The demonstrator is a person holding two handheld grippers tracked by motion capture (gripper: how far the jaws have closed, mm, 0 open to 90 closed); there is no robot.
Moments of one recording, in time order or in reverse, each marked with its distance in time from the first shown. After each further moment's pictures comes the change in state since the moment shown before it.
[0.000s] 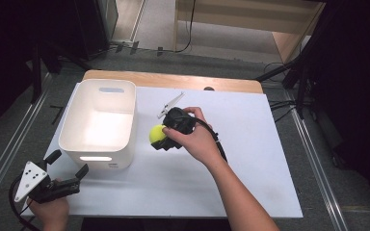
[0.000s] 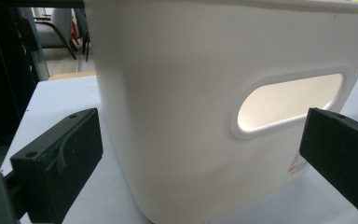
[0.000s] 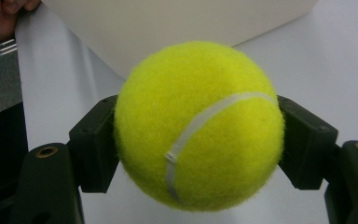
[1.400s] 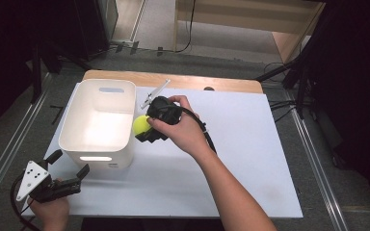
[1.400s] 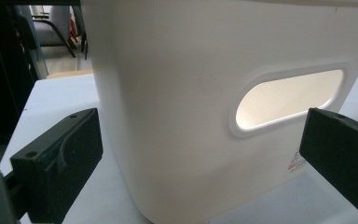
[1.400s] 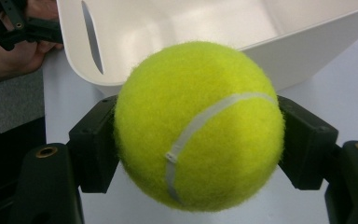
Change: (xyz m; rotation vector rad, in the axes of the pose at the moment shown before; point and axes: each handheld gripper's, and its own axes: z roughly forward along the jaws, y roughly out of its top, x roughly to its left) left arm -0.001 0.000 0.002 0.011 -0.005 0.013; right arm 0.016 0.048 -0.011 -0.048 0.012 -0.089
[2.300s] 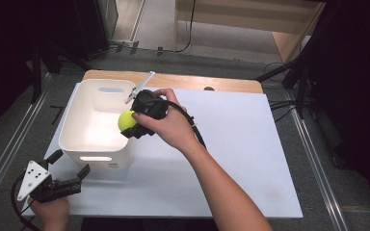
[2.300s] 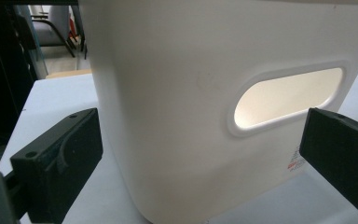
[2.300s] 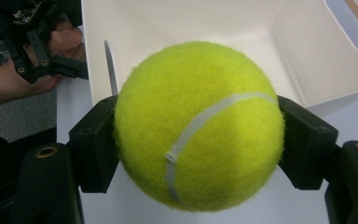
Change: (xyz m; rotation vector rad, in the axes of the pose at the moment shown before) left arm -0.001 0.000 0.001 0.003 0.001 0.001; right arm 0.011 0.036 0.003 -0.025 0.022 -0.060
